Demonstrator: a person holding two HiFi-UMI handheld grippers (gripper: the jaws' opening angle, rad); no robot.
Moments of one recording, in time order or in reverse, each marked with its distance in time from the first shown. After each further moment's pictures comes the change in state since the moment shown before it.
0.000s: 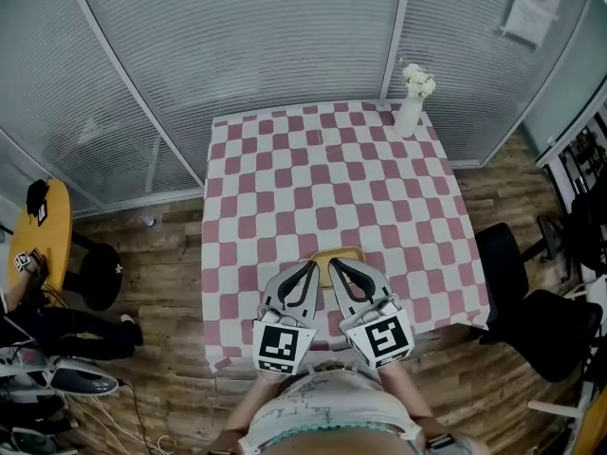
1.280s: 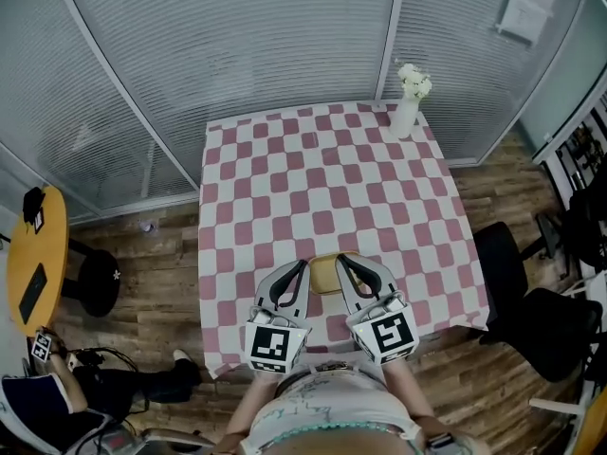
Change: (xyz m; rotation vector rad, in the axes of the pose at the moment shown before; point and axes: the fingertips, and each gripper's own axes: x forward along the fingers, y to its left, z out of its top) left arm 0.012 0.019 -0.002 -0.024 -0.028 0.011; right arm 0.007 -0.029 -0.005 -0.017 0.004 -0.048
